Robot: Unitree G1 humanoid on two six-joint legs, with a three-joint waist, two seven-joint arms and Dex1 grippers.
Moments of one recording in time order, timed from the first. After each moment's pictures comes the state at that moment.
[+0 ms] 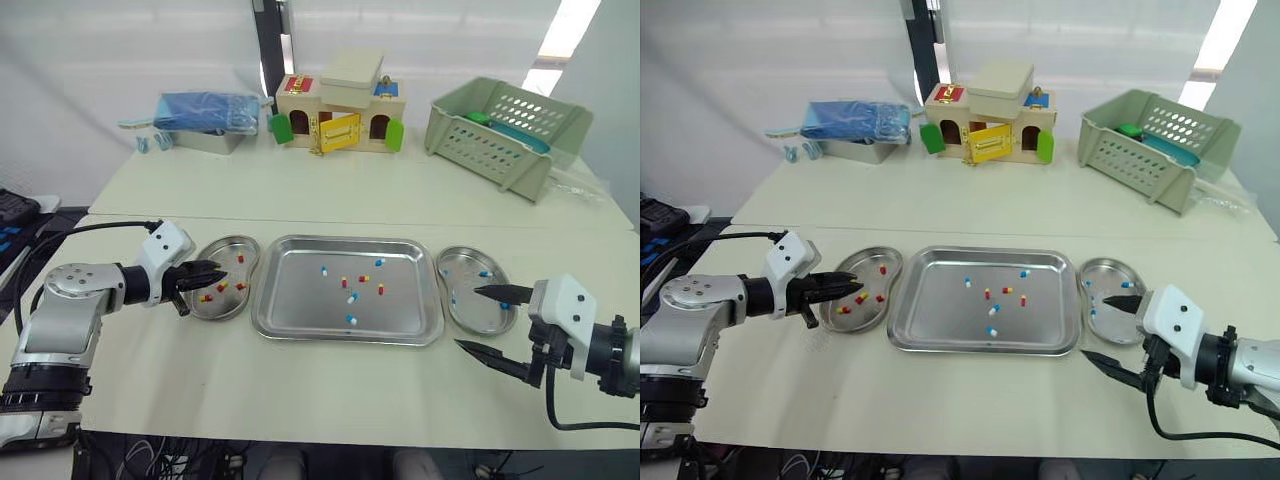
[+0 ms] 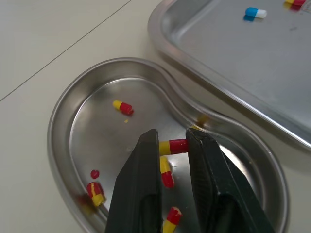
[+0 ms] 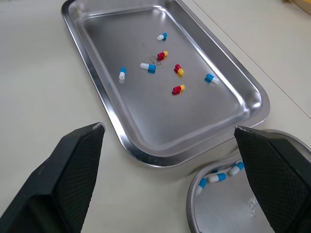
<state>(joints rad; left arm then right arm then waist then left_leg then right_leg) -0.40 0.86 0.12 0.24 -0.20 0.33 -1.06 0.16 -0.93 -0.39 -0.75 0.54 0.62 0.89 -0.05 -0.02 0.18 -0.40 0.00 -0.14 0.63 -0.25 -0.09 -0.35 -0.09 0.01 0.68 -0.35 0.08</state>
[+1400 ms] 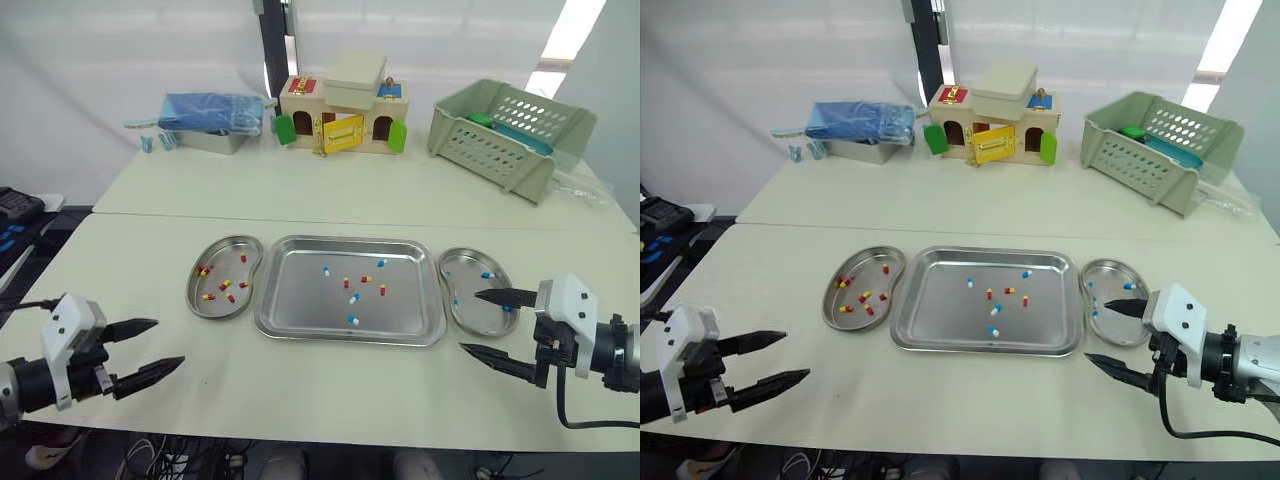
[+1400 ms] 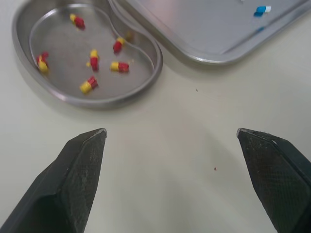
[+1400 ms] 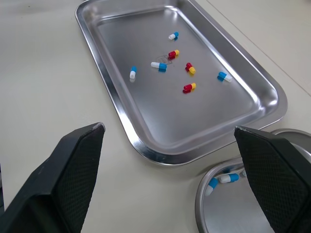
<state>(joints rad) 0.39 0.86 0.64 -0.26 -0.49 0.45 -1.19 0.17 -0.94 -0.37 -0.63 0.55 0.54 0.99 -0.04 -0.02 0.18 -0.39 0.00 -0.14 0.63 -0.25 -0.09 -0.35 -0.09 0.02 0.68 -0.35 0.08</state>
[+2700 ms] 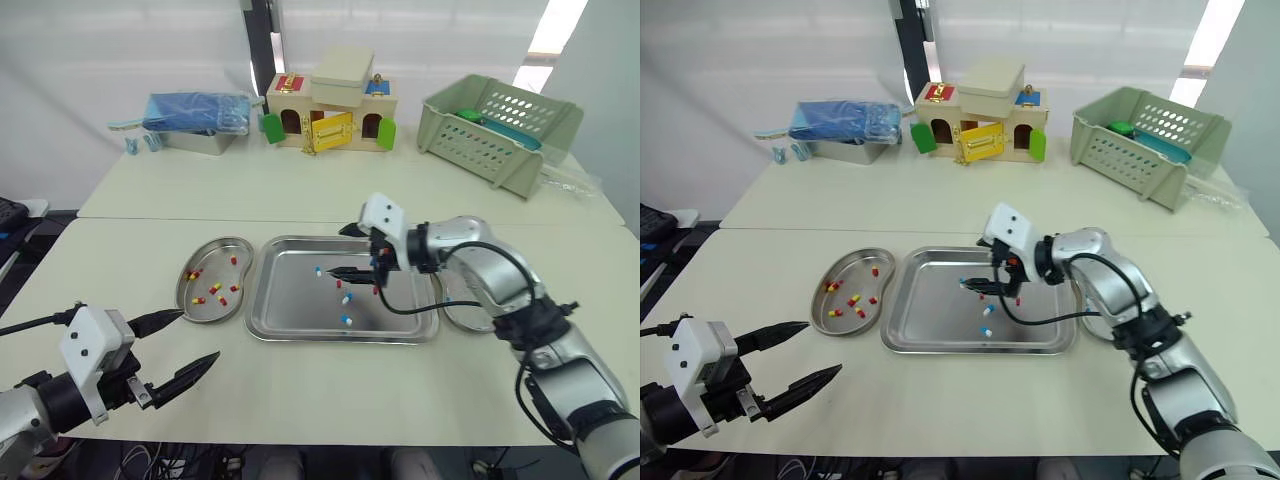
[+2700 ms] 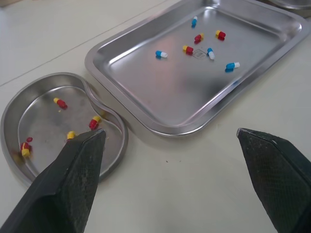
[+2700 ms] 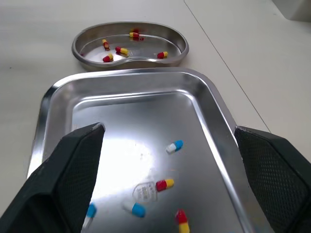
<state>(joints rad) 0.50 0.73 0.69 -0.68 -0.60 0.46 -0.93 -0.88 -0.41 0.41 0.09 0.21 0.58 0.91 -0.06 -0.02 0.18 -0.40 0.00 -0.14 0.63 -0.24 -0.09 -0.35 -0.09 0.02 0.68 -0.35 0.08</state>
